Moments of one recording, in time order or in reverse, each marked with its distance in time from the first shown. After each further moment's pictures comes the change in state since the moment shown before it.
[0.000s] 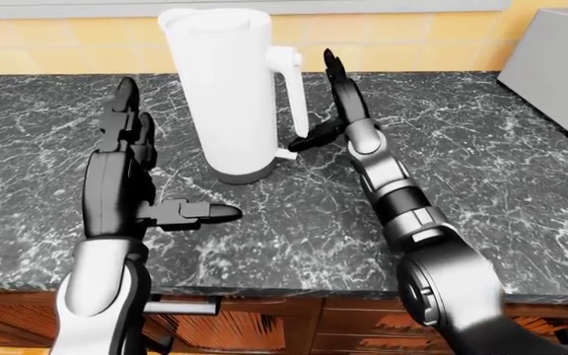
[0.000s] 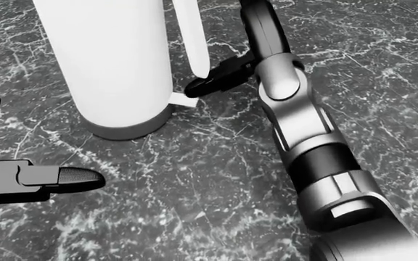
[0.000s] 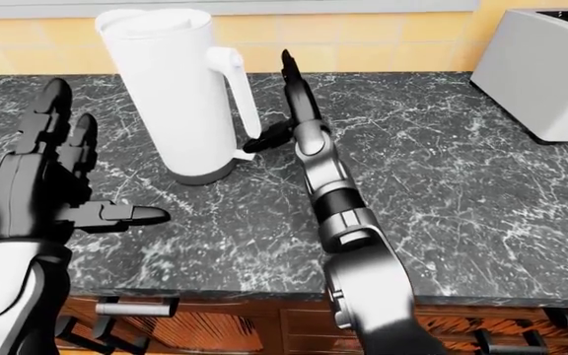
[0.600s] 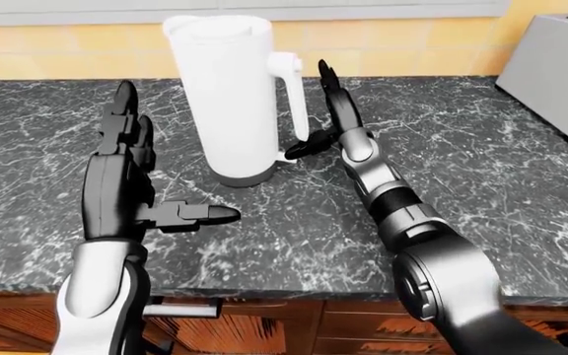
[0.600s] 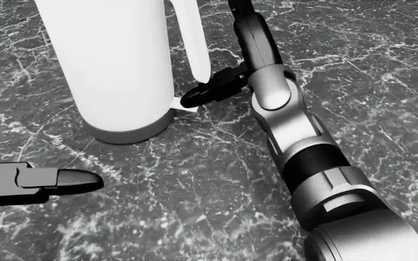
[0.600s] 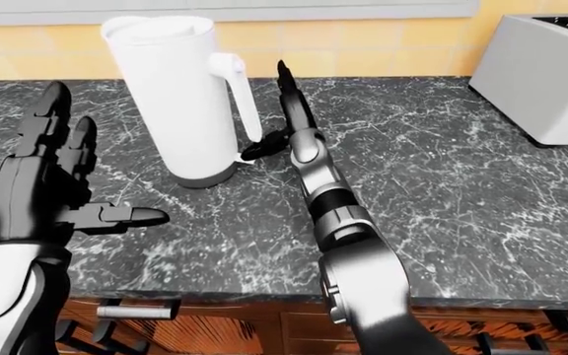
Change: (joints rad) left arm 0.016 -0.002 0.006 0.008 -0.004 -0.019 0.002; right arm -0.048 0.017 -0.012 0.199 -0.021 -0.128 -0.042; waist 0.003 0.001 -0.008
